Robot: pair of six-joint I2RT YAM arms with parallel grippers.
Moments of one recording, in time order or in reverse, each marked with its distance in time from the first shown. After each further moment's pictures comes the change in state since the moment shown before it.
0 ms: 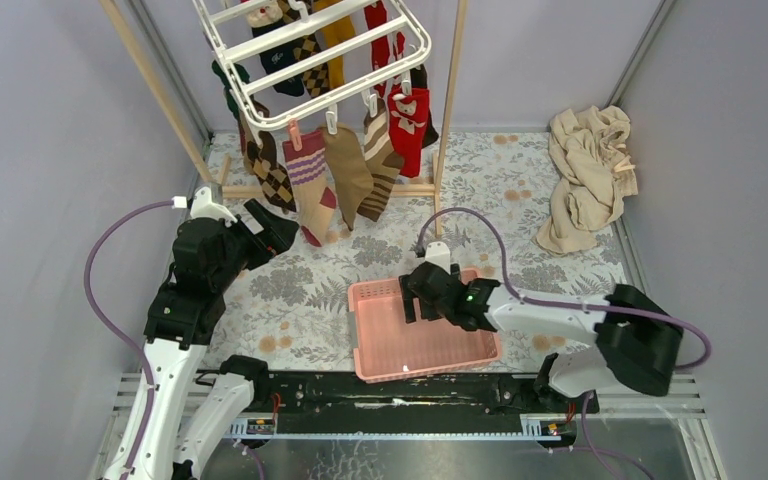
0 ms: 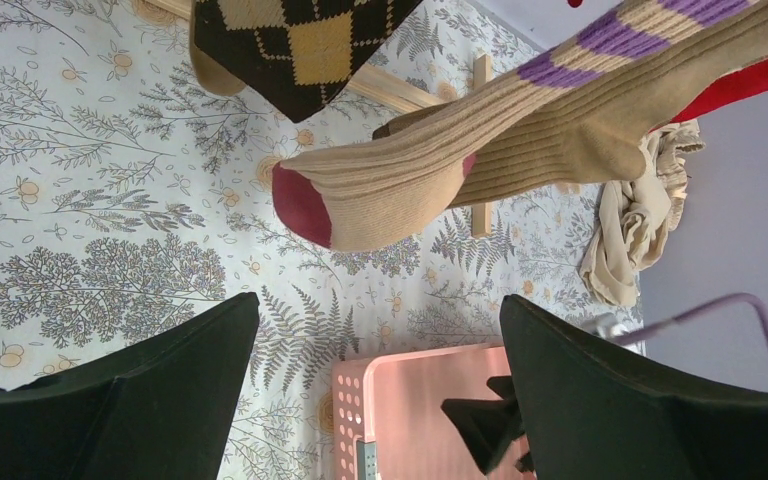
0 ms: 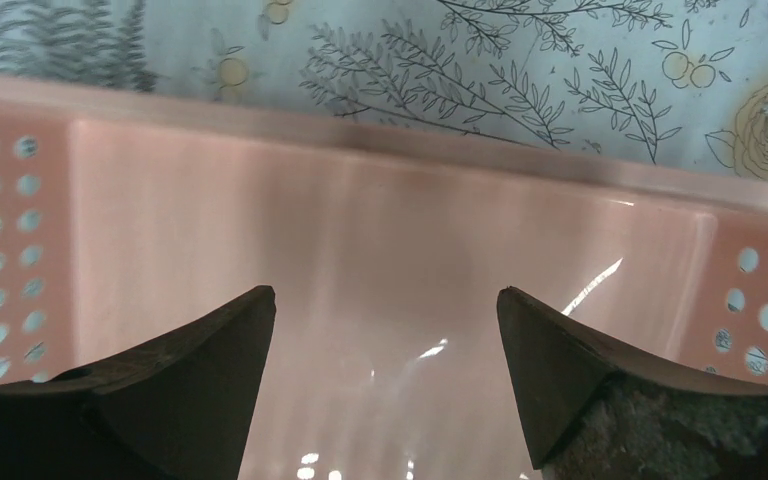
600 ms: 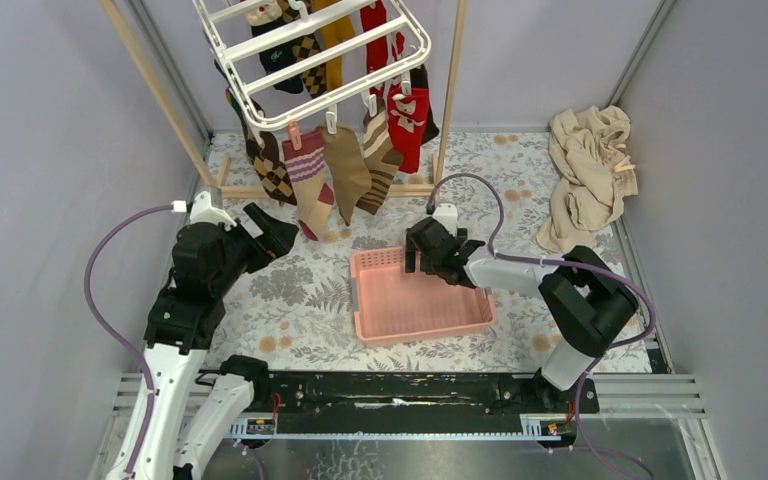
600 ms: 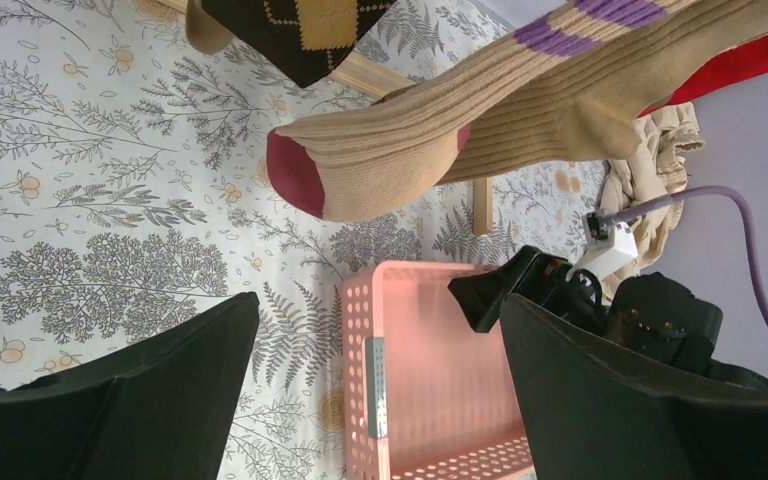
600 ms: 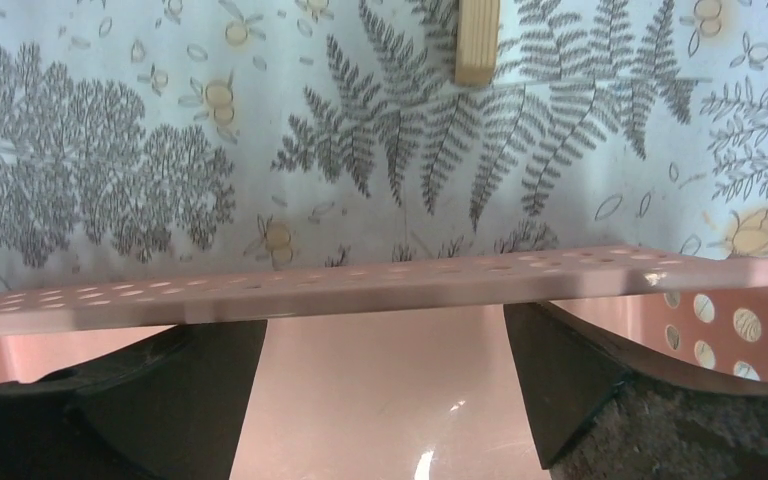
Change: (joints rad) left arm 0.000 -0.026 -0.023 0.000 0.001 -0.001; right arm -0.248 0.307 0.174 0.145 0.082 -0.033
